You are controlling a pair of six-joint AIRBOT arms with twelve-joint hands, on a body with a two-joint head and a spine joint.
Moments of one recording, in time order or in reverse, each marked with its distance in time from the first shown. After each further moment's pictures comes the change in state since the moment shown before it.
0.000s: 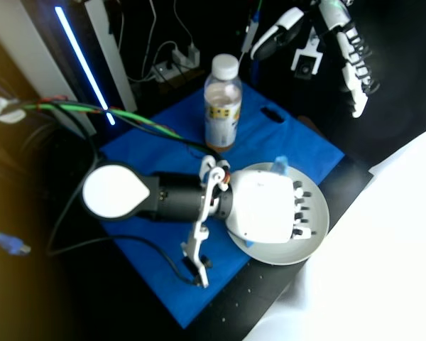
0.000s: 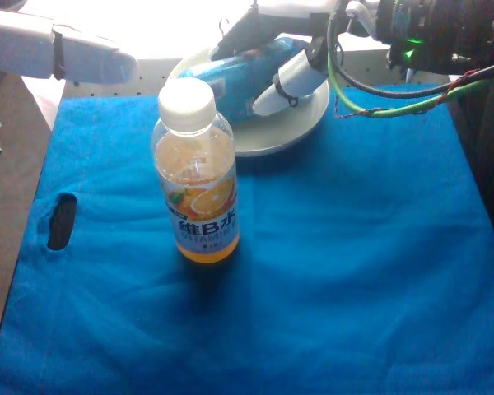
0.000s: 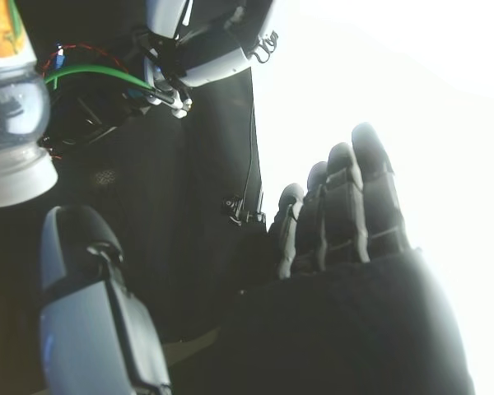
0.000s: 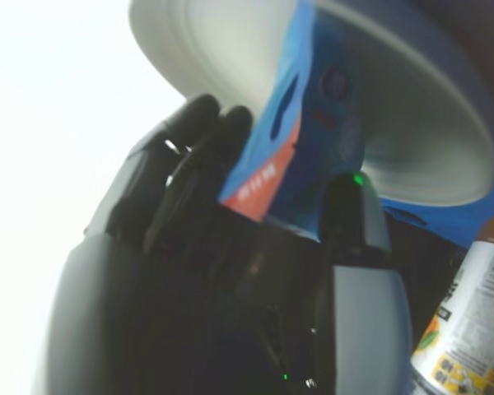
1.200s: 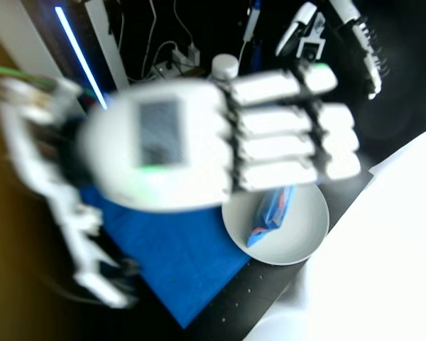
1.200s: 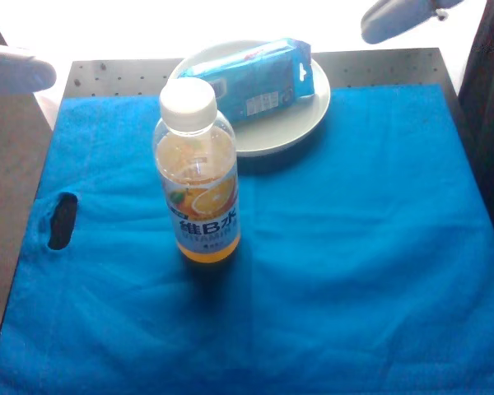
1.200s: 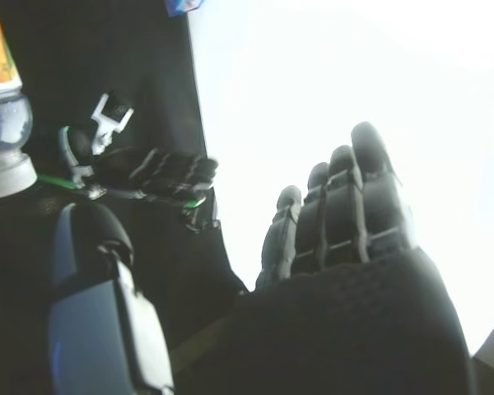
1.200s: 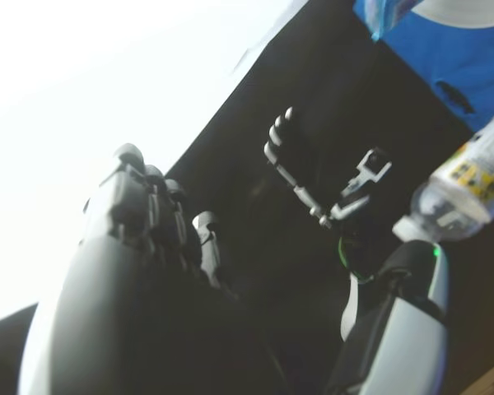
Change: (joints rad) left arm 0.231 0.151 -0.102 -0.341 -0.086 0.179; right arm 0.154 0.642 -0.687 0.375 0.165 -0.477
